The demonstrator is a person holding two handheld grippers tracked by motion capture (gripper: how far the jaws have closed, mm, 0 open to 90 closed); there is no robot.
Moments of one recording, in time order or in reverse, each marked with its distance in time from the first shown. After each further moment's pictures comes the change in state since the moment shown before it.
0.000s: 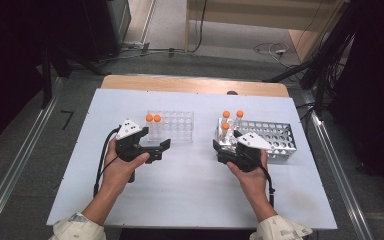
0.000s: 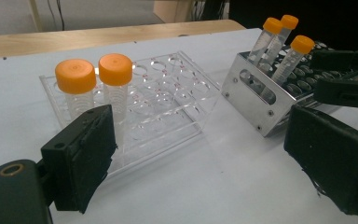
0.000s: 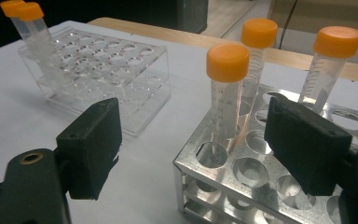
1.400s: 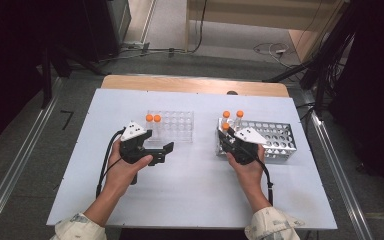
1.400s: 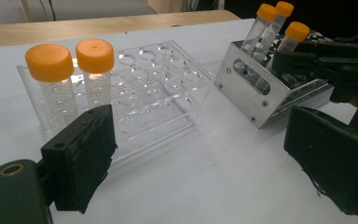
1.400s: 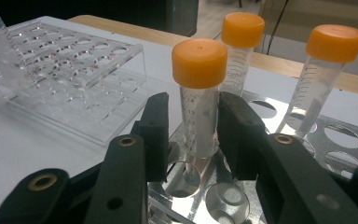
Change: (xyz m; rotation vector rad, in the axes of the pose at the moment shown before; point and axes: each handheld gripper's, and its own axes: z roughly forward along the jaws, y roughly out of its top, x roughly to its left) left arm -0.006 -0.004 0.006 0.027 -0.021 0.007; right arm -0.012 -0.004 0.024 -0.023 -0.039 -0.031
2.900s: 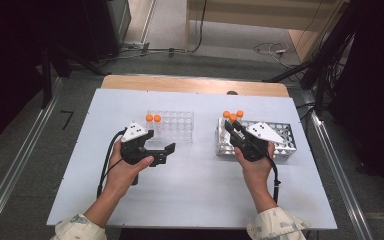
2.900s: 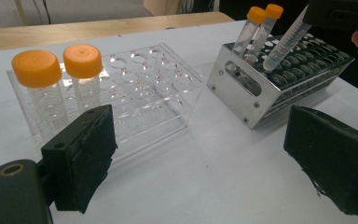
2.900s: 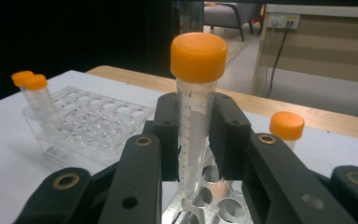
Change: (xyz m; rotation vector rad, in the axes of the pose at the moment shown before) left arm -0.006 0.002 -0.002 -0.011 -0.010 0.015; right arm -0.003 0.034 -0.034 -0.142 0.041 0.043
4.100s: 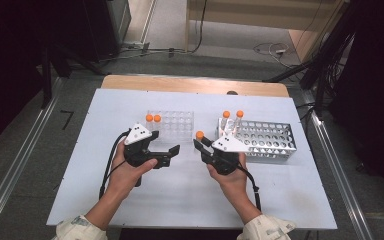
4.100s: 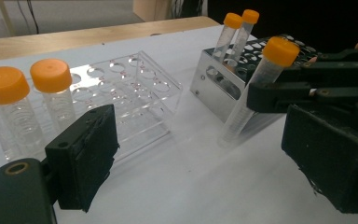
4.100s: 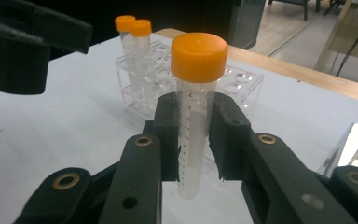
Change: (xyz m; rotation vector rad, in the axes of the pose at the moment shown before) left arm -0.014 0.003 -0.001 -0.011 -0.046 0.026; right arm 0.069 -0.022 0.019 0.125 0.198 -0.091
